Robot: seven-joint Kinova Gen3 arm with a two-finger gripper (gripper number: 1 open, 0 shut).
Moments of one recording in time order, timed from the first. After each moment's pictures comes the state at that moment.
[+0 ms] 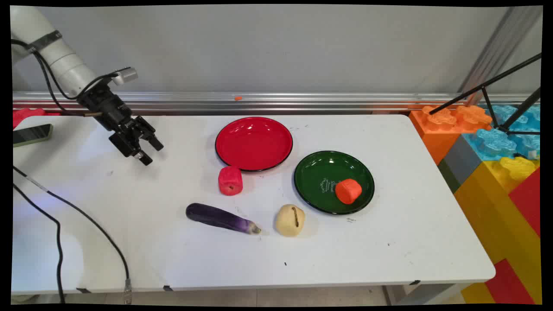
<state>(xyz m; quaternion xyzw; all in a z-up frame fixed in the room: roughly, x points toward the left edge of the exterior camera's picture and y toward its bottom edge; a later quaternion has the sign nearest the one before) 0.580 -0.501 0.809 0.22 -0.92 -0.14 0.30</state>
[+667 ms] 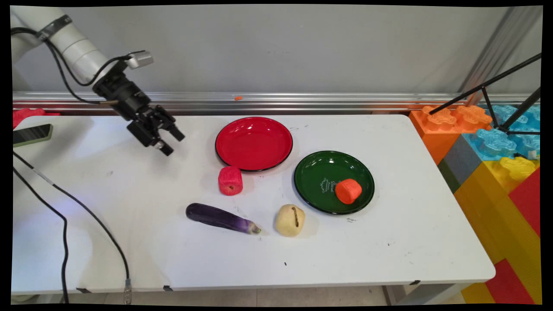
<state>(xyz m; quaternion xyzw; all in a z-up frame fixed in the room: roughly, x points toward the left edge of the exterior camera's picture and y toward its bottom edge) 0.522 -0.508 0.843 0.19 -0.91 -0.14 0.35</state>
